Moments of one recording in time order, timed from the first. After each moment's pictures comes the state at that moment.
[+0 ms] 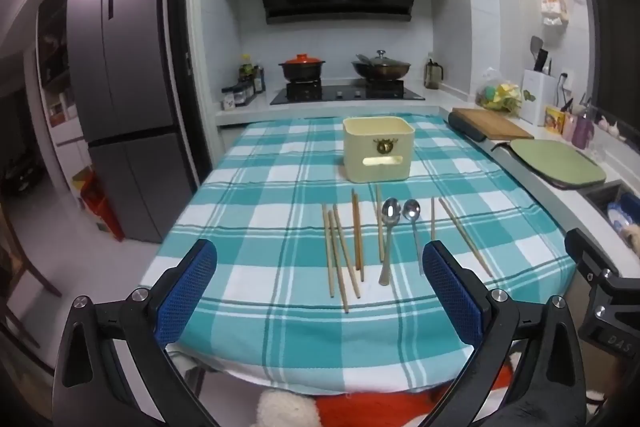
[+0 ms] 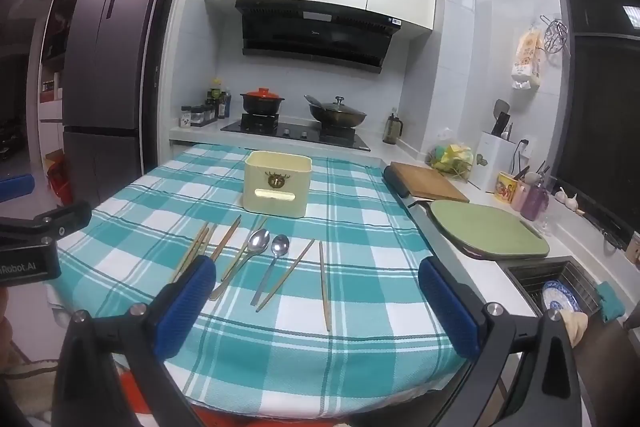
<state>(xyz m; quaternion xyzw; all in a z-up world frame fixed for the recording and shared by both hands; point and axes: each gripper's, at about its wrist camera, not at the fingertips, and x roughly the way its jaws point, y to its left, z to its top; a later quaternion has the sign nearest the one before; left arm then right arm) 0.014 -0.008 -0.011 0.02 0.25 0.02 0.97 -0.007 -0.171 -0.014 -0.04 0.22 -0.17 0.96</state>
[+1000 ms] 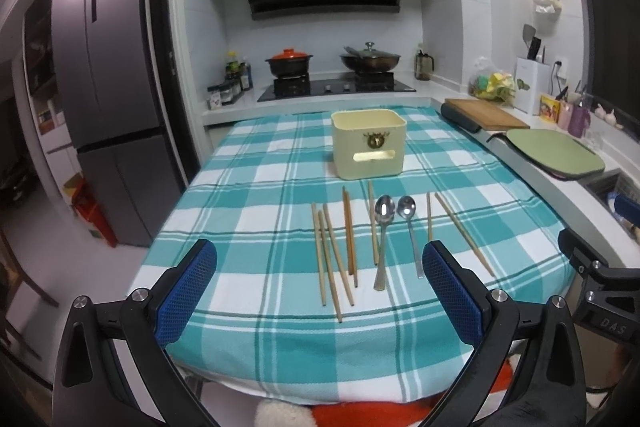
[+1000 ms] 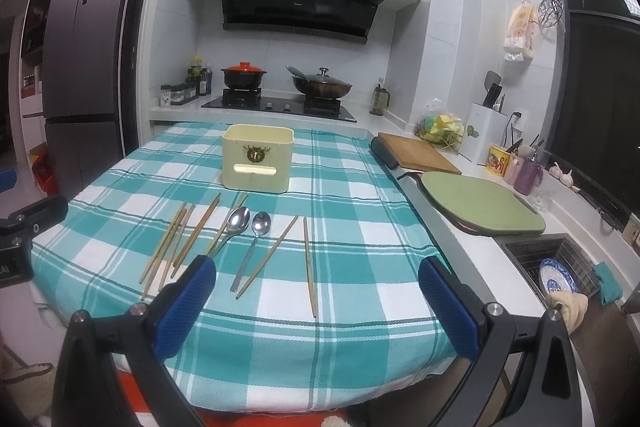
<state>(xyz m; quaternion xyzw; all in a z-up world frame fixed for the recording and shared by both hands) 0.042 -0.021 -0.020 0.03 0.26 0.00 0.97 0.014 -0.198 -0.029 -0.02 0.27 -0.20 0.94</state>
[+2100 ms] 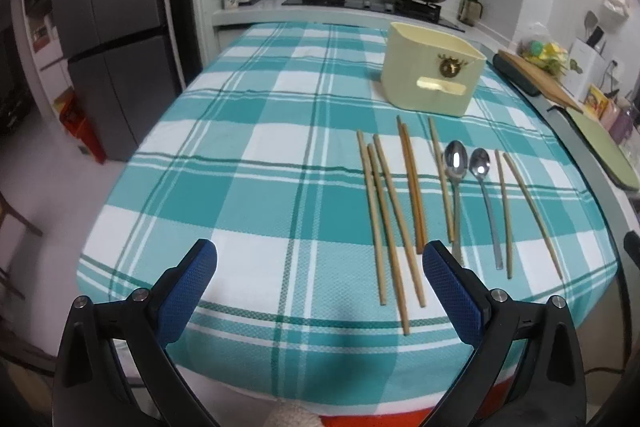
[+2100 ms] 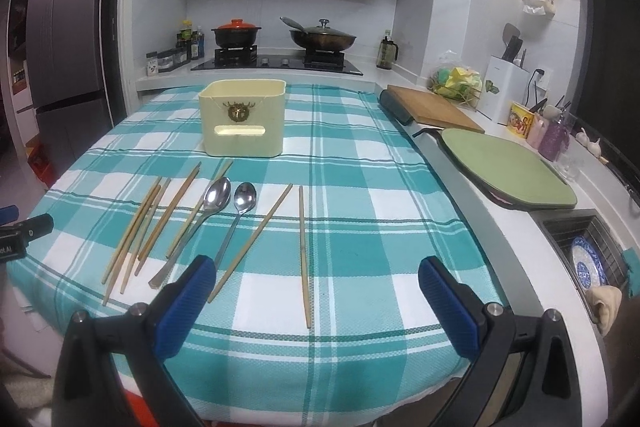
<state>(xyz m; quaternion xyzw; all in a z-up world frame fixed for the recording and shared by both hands) 0.168 0.059 -0.120 -0.05 0.40 0.03 0.91 0.090 -0.253 -0.085 0.02 0.34 -0.18 0.92</state>
